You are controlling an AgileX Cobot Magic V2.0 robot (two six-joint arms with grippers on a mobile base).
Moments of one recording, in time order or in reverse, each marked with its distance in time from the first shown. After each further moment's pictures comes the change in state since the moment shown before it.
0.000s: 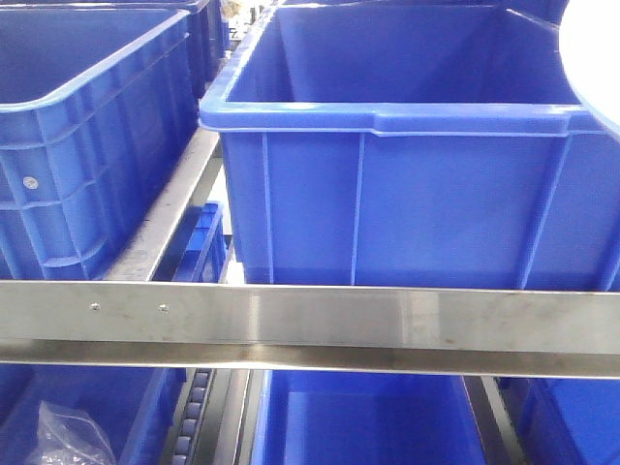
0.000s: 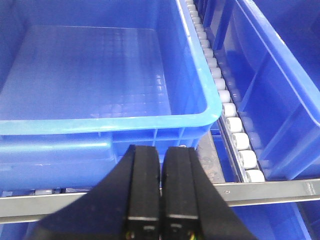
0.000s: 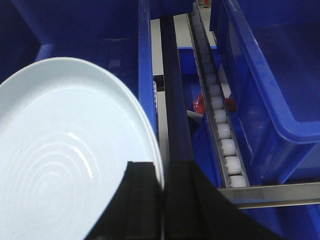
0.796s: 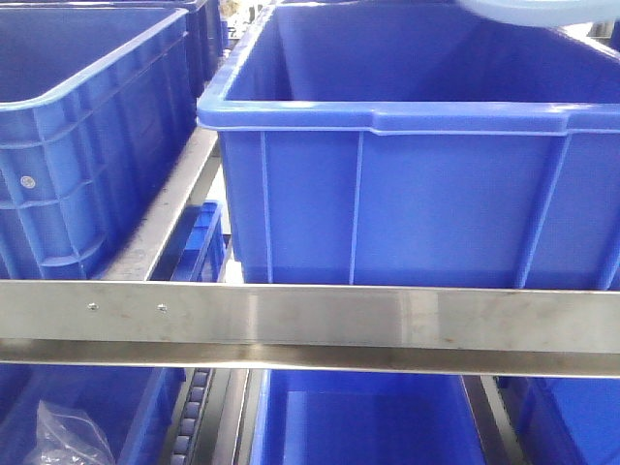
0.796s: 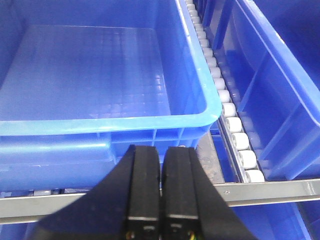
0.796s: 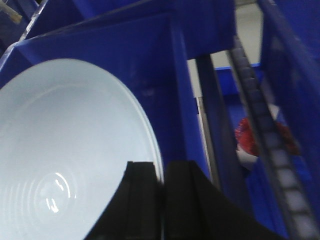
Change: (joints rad) left arm 0.000 0.000 0.000 0.000 0.000 0.000; right arm 0.037 0.766 -0.413 0.132 -0.378 0.000
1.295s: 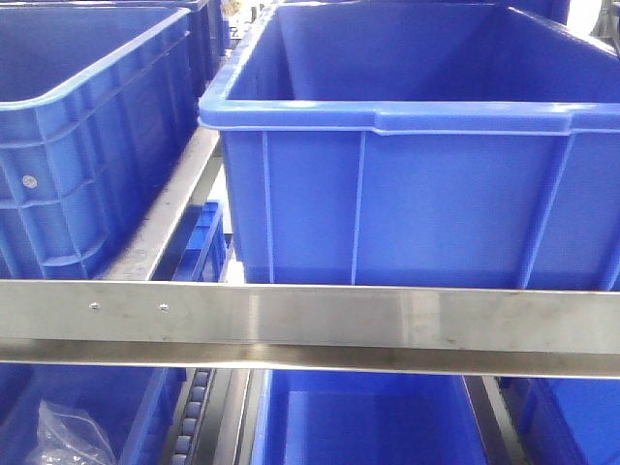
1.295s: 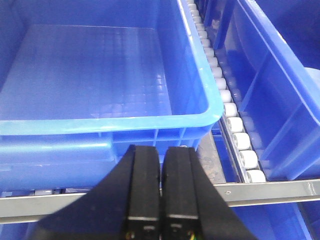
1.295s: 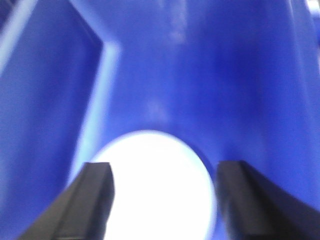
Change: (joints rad) left arm 0.000 0.000 0.000 0.000 0.000 0.000; right arm 0.129 0.215 -0.191 0.015 0.182 0.000
